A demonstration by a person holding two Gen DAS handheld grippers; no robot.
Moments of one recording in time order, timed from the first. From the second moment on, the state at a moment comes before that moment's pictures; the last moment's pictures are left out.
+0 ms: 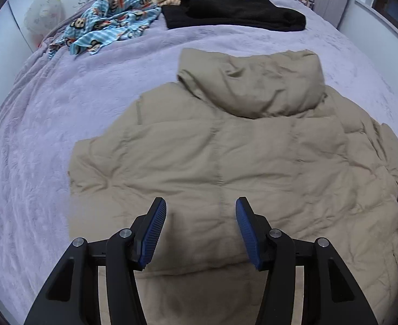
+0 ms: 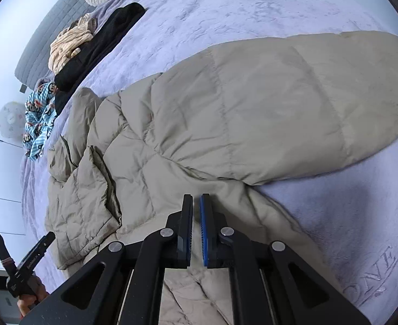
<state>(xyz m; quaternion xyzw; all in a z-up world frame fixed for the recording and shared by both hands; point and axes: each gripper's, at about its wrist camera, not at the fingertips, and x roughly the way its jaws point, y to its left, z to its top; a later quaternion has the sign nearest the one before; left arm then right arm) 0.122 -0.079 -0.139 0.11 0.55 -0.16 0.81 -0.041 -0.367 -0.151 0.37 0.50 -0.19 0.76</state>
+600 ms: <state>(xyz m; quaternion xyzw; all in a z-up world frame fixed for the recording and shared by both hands) 0.073 -0.224 -0.137 0.15 0.55 -0.21 0.79 -0.152 -0.485 -0.146 0.44 0.43 -0.31 0.72</state>
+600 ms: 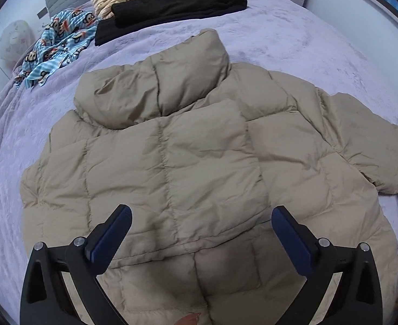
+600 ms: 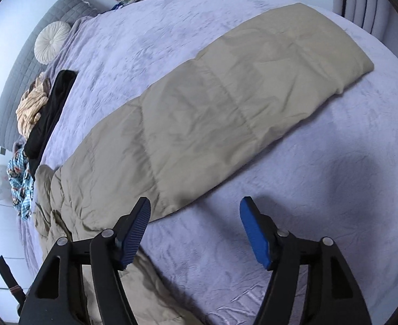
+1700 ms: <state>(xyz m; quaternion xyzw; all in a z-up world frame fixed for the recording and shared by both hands) 0.092 -0.164 -0.112 0.05 0.55 -0.16 0.82 -0.116 -0.596 -0.163 0.67 0.21 -0.19 0.68</state>
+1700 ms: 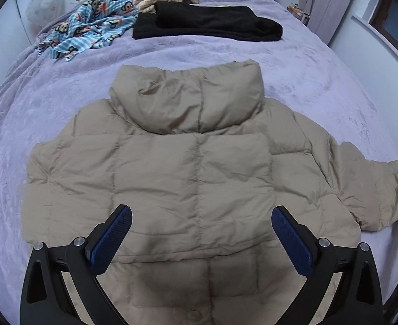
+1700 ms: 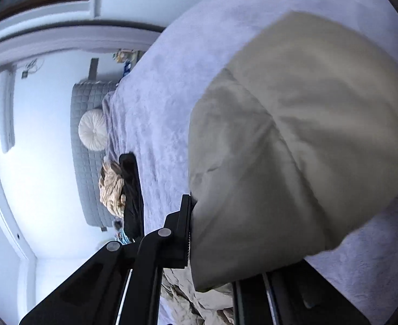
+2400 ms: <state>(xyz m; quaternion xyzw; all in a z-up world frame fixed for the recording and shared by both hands) 0.130 0.023 -0.140 0.01 0.54 -0.06 0.84 0.137 -0.195 -0.155 0.27 0.50 0.07 0.82</state>
